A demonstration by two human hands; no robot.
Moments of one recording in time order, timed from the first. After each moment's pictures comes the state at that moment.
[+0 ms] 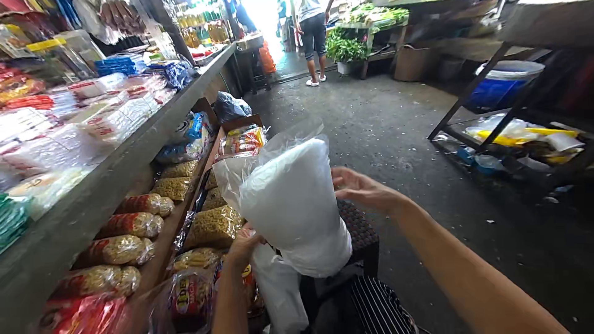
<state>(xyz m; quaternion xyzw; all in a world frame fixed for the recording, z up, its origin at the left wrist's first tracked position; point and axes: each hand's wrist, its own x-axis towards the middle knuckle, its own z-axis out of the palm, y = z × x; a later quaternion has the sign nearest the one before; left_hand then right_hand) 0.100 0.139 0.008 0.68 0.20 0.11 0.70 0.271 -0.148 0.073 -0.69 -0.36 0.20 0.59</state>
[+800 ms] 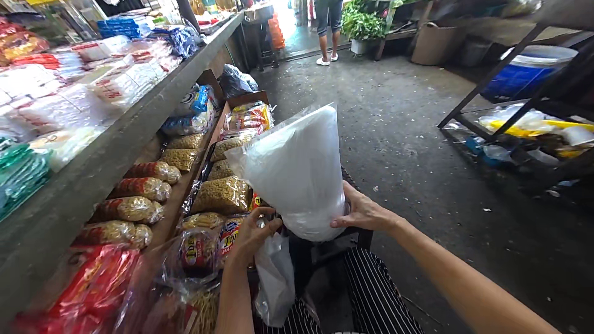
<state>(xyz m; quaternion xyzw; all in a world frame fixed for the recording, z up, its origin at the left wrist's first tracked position) 0.044 0.110 0.016 0.75 0.14 0.06 0.65 0.219 -0.153 -0.016 -0.75 -0.39 0.14 0.52</state>
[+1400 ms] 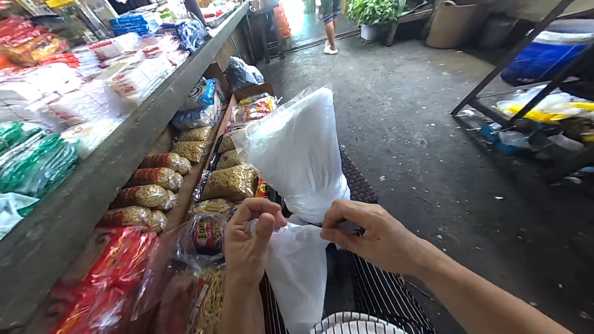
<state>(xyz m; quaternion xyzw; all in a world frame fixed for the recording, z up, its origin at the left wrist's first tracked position) -0.008 0.042 0.099 0.68 -0.08 0.35 0.64 0.103 -0.160 0.073 -0.64 -0.55 -0.01 0.54</state>
